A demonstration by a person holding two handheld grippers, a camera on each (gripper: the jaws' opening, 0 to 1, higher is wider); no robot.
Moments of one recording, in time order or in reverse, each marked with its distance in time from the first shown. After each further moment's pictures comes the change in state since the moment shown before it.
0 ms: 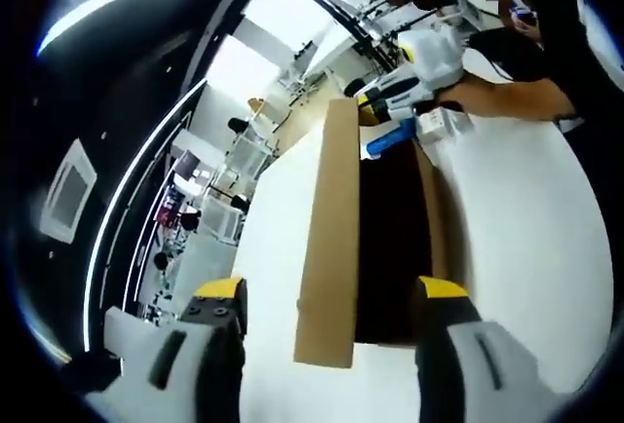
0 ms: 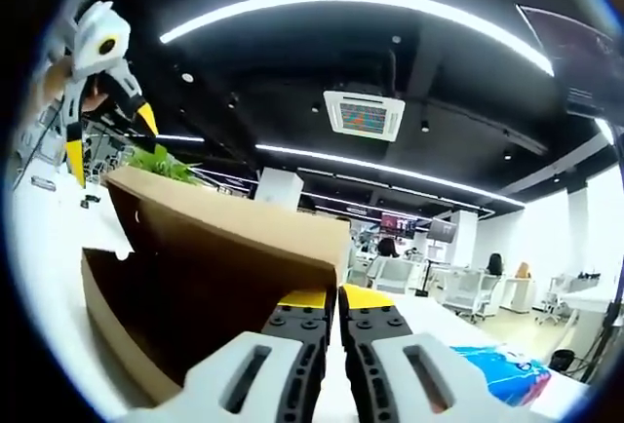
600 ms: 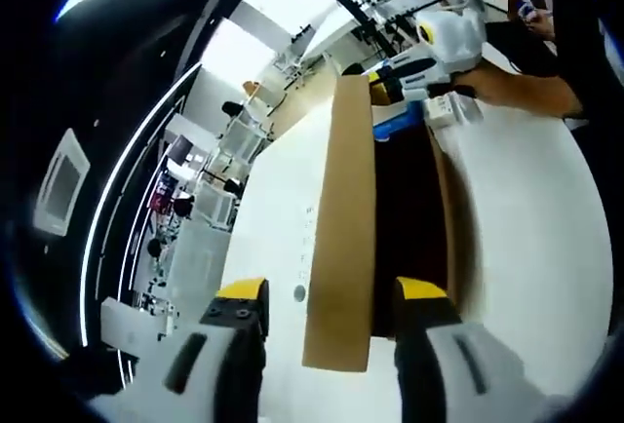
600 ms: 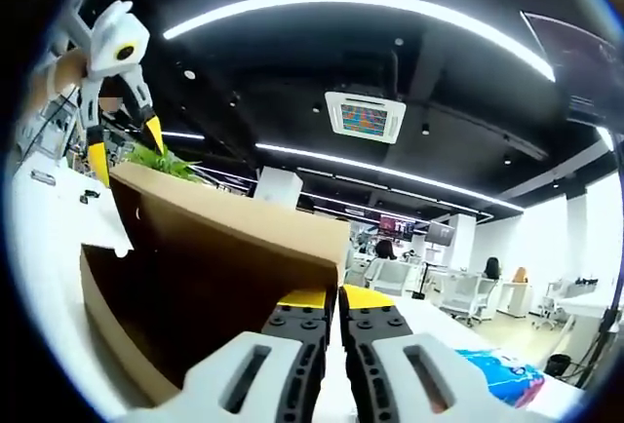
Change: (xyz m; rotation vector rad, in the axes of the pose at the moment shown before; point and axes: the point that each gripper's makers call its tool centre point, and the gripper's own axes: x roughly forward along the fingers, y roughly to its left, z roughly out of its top) left arm 0.020 0.013 -0.008 -0.028 0.082 -0.047; right arm -0.003 0.001 0.004 -0.037 -0.004 -0.006
